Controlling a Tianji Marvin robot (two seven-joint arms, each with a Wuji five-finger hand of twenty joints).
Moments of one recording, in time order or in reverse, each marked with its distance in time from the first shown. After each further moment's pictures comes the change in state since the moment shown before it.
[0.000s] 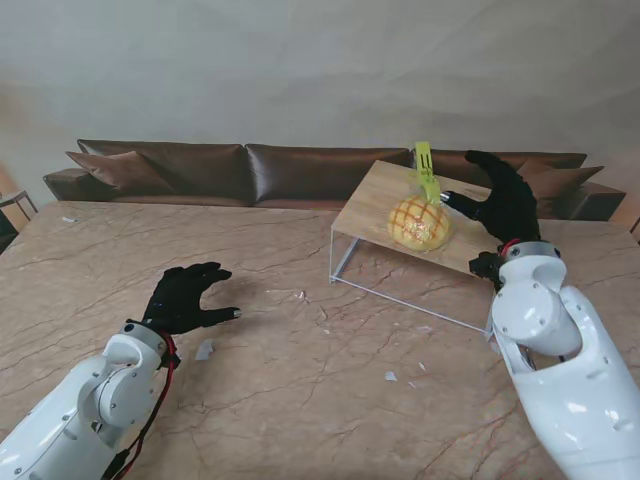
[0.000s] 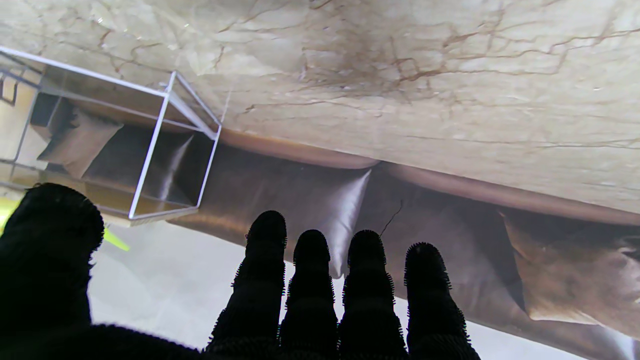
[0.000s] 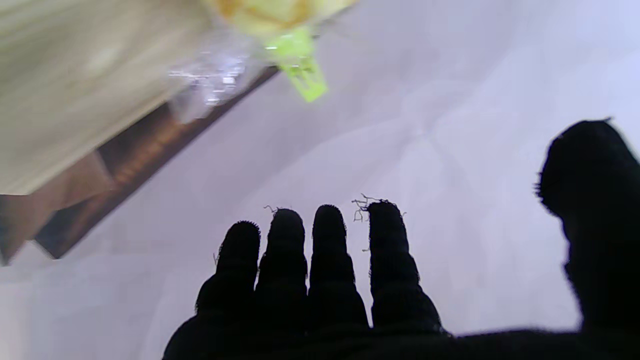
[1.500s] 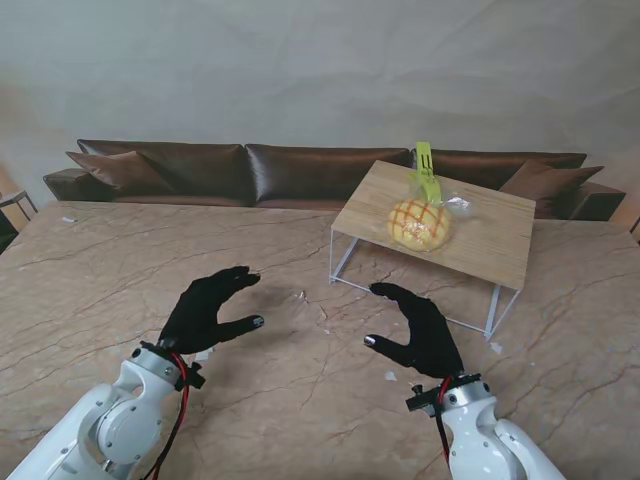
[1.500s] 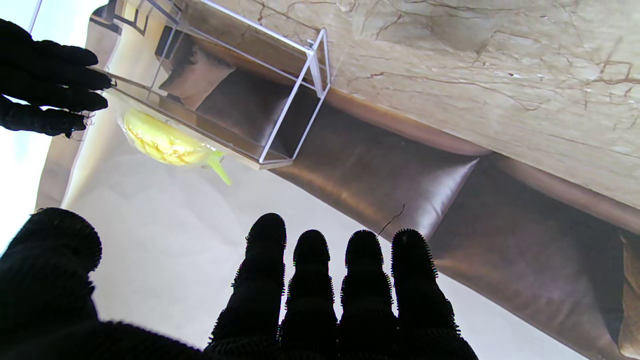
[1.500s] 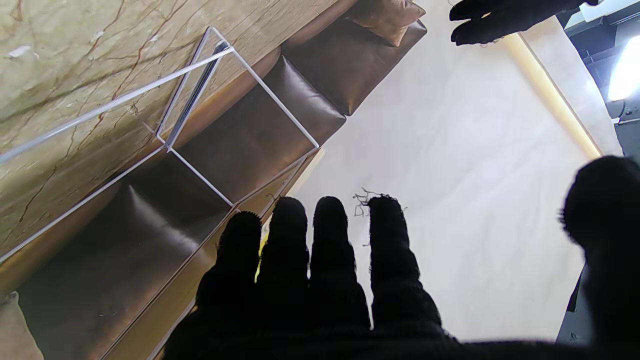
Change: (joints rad) left arm 0.125 -0.034 -0.002 -0.110 -0.118 -0.188 0.117; right arm -0.342 -0.005 -0.194 0.076 -0.092 -0.475 -0.214; left_hand 0.008 0.137 -0.193 0.186 -0.001 0.000 -0.032 -0.013 0.000 0.000 0.000 0.000 0.000 -0.018 0.000 0.000 0.079 -0.094 0.069 0.036; right_hand -0.103 0.122 -0.108 0.130 0.047 -0.008 -0.008 -0.015 0.148 -0.012 -0.159 -0.061 0.099 -0.008 -0.026 -0.028 0.067 0.002 0.068 -0.132
